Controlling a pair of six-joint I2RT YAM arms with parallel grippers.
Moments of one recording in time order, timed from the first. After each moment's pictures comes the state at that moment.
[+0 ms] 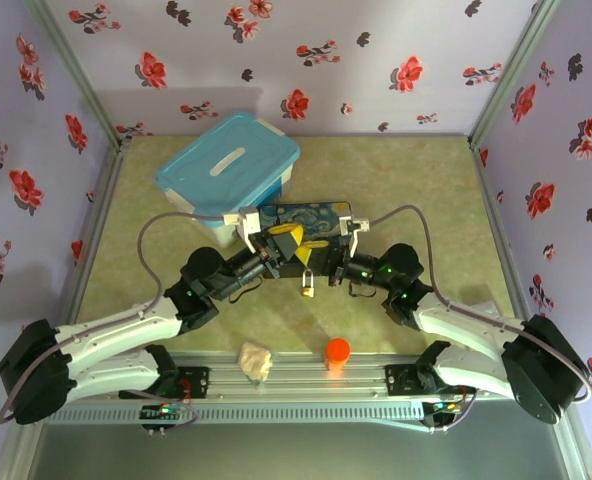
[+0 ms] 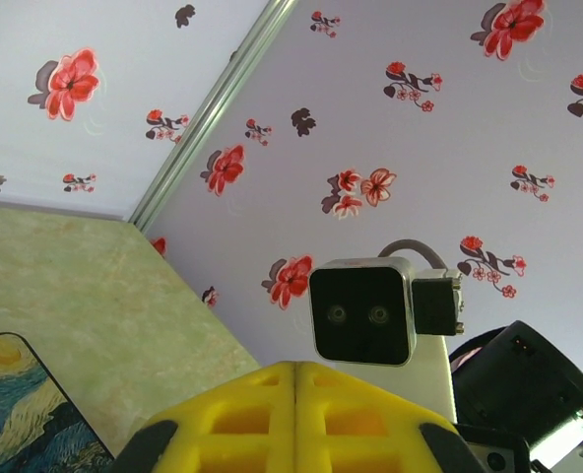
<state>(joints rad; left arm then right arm) -0.99 1.07 0.57 0.69 0.01 -0.65 0.75 1.10 0.42 0.90 -0.60 0.84</state>
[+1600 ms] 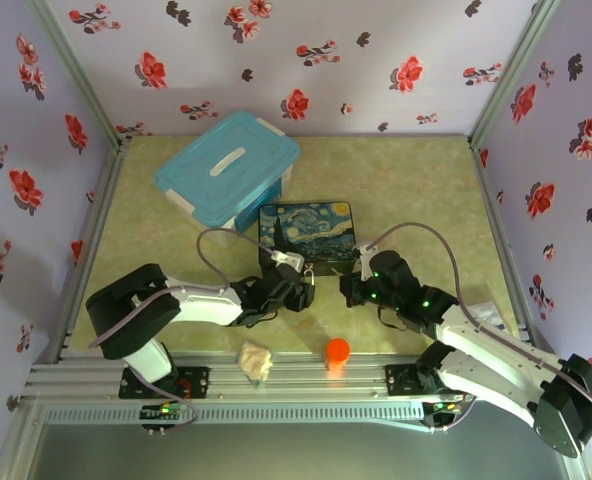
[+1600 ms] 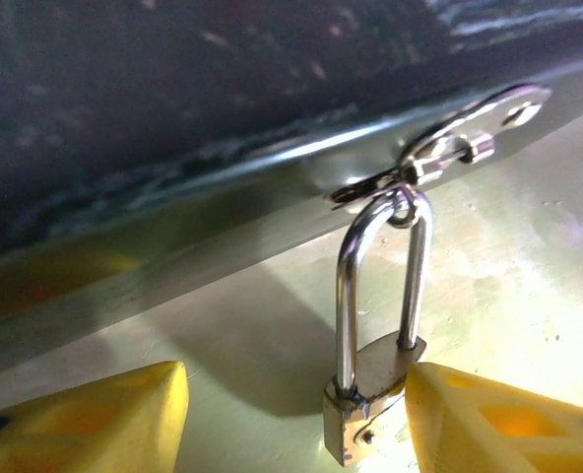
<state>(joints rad) -1.08 1.64 0.64 0.23 -0.22 -0.65 0.75 0.85 0.45 -0.26 -0.10 0.49</state>
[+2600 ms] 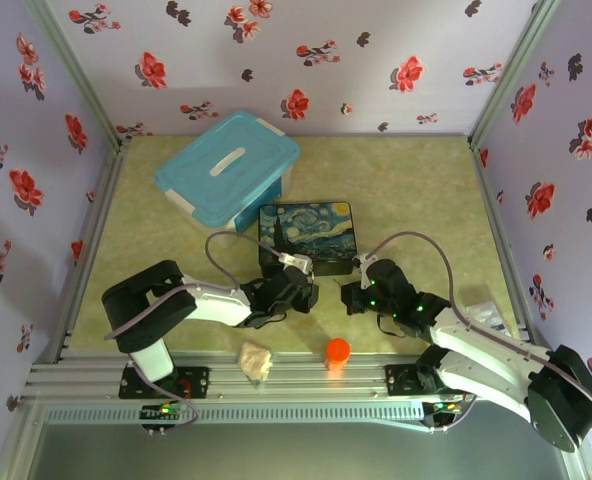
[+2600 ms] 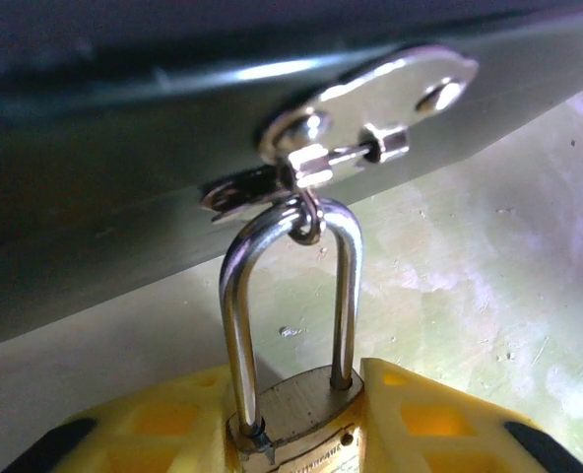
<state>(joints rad) -1.11 1.72 0.67 0.31 -0.20 -0.71 0.75 0.90 0.35 -0.18 -0.10 0.55</state>
